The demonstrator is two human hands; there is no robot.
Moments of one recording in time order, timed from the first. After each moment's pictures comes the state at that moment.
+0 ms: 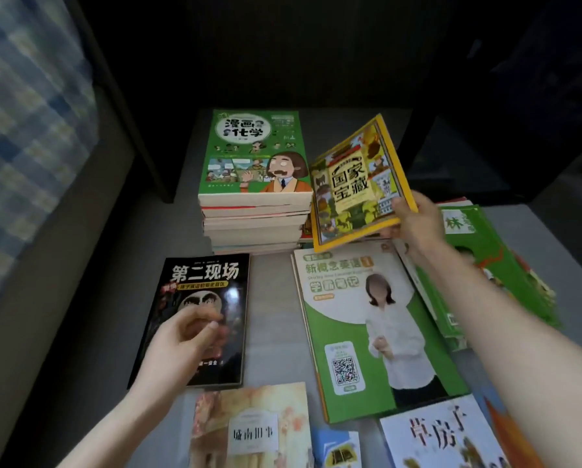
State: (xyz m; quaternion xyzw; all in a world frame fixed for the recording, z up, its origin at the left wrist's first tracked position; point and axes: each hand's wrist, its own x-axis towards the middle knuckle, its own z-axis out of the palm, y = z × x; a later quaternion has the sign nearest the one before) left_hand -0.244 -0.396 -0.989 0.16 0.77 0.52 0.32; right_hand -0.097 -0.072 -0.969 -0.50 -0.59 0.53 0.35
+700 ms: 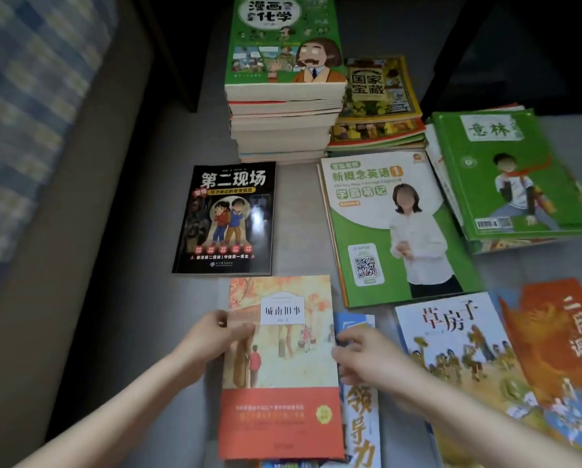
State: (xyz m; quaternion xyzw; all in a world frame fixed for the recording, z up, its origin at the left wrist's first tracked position) left_hand -0.196 -0.489 -1.055 0.06 0.82 0.26 0.50; right_hand 0.003 -0.341 -1.017 -0.47 -0.61 0.60 -0.20
